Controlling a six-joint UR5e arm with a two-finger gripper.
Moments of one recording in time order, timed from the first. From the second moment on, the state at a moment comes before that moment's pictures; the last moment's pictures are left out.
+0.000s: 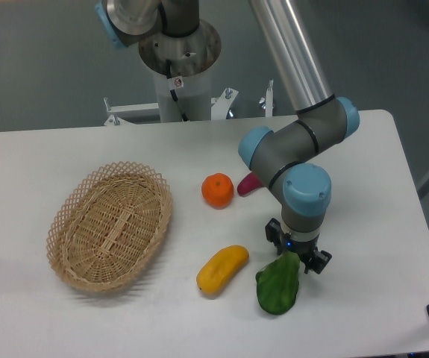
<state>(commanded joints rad) 2.53 -2.20 -1.58 -0.81 1.63 1.21</state>
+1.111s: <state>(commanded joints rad) 2.62 -2.06 -1.52 -0.97 1.61 1.20</state>
